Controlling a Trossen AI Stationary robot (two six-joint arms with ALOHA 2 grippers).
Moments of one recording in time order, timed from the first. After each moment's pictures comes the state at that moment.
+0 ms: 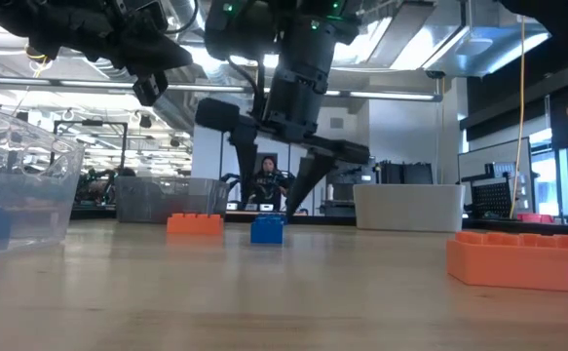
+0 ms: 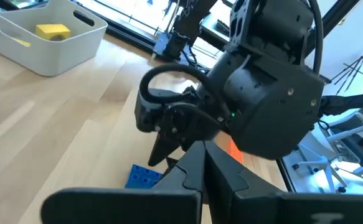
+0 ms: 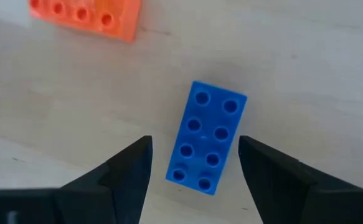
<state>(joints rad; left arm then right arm) 0.27 0.78 0.44 0.15 0.36 -0.42 0.10 2.25 1.81 -0.87 0.17 1.41</state>
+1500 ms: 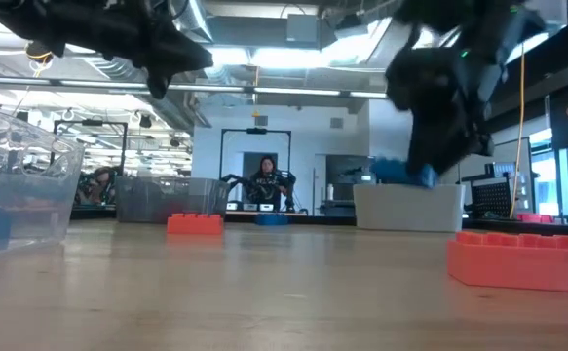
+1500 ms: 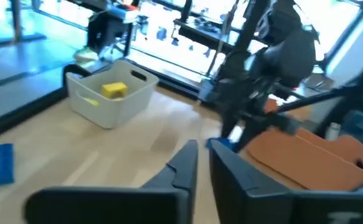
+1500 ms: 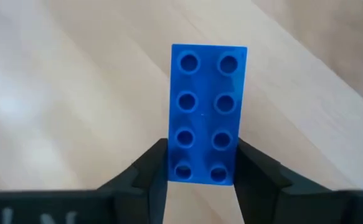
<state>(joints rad) 0.26 0.84 0.44 0.32 0.11 -0.33 0.15 1.43 0.82 -0.46 0.10 0.92</state>
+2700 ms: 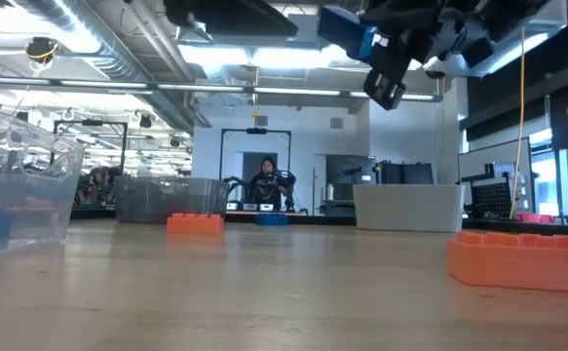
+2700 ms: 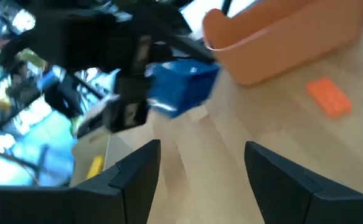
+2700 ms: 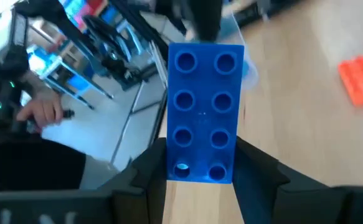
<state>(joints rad) -0.04 1.35 0.95 0.07 -0.02 0.58 -0.13 1.29 0.73 0.20 -0.60 0.49</state>
